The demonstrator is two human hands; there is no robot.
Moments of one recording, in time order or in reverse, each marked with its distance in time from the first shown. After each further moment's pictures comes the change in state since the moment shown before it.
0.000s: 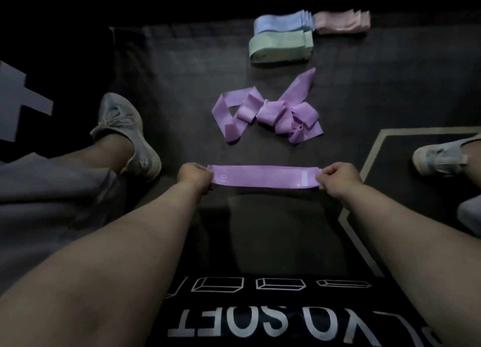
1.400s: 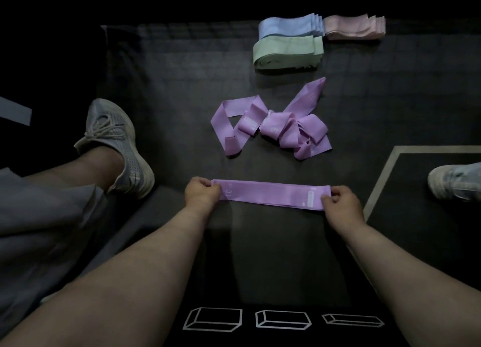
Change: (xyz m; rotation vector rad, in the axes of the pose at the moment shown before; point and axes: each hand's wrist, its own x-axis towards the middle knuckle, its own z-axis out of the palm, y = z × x) left_hand 0.031 -0.011 0.038 -0.013 0.120 0.027; right_hand 0.023 0.026 0.028 0.001 0.079 -0.074
